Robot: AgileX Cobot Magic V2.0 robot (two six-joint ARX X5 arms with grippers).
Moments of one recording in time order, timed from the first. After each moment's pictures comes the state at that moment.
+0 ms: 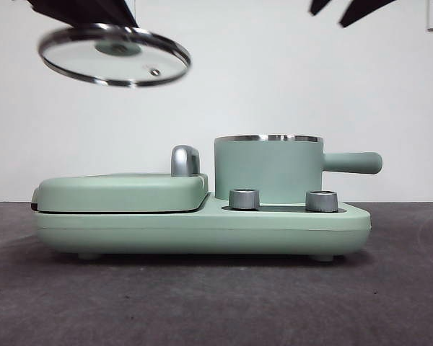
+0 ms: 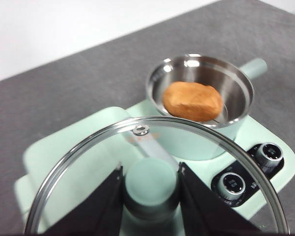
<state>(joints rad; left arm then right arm) -0.50 1.16 1.06 -0.32 0.10 0.09 0.44 1.15 1.23 -0.68 -0.15 -0.04</state>
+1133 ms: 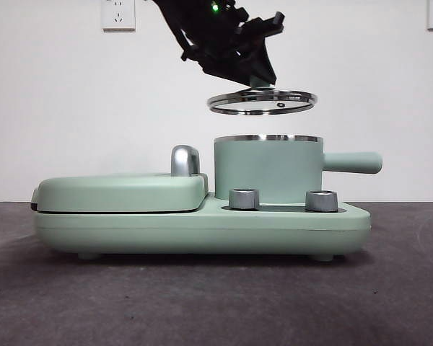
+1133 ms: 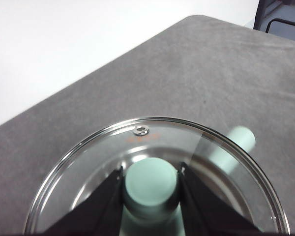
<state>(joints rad) -0.66 1.87 1.62 -0.11 0.10 0.14 0.44 0.51 0.78 -0.82 0.08 0.03</state>
